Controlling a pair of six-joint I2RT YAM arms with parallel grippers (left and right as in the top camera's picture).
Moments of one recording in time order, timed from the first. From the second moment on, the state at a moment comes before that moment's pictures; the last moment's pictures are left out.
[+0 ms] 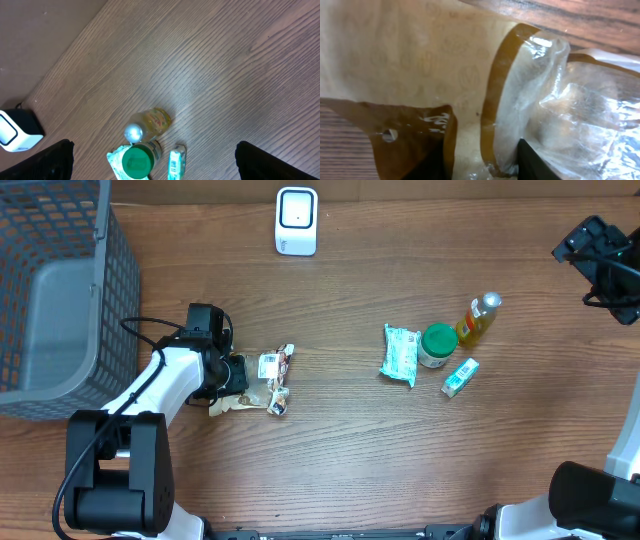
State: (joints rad) left arm -0.08 1.74 0.96 -0.64 0.10 -0.26; right arm -0.29 1.69 2.03 -1.38 -0.02 0.51
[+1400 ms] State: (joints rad) left arm -0.08 1.80 1.20 -0.93 0.14 -0.19; right arm -0.29 1.69 2.03 -1.38 -0.02 0.51
